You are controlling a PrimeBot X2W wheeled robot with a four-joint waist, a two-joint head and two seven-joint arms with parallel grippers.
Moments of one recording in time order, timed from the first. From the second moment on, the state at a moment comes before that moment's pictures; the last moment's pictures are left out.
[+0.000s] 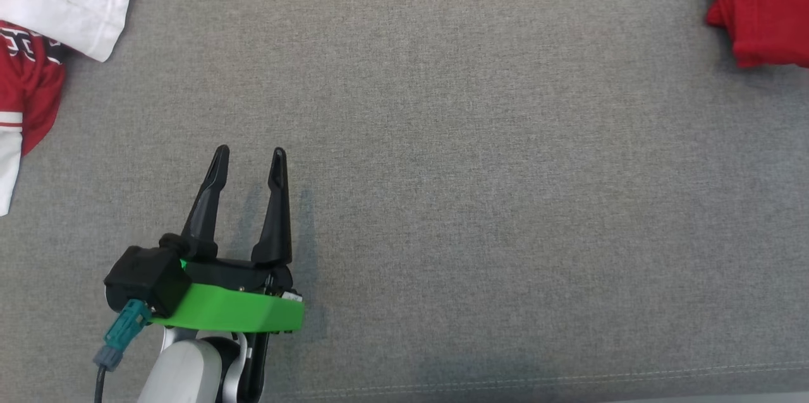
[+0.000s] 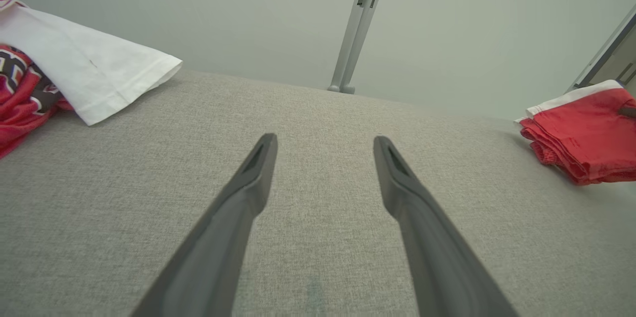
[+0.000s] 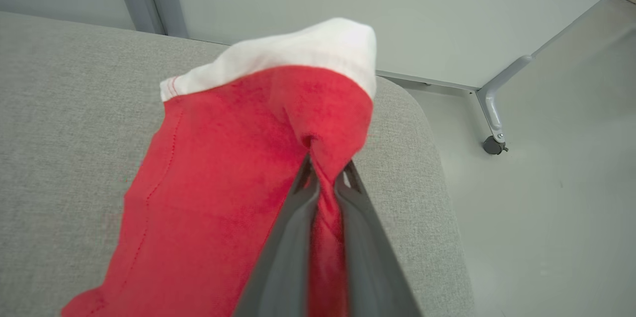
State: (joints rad) left arm -0.10 0.04 -0.27 -0.11 -0.41 0.05 -0.25; right arm -1.03 -0.71 0.71 0.86 0.63 0.05 0.13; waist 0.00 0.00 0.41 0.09
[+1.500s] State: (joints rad) left arm -0.15 0.04 -0.23 -0.10 -0.40 0.03 -0.25; right arm -1.05 -0.56 0.72 0.94 0.57 -0.05 -0.16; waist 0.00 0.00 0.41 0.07
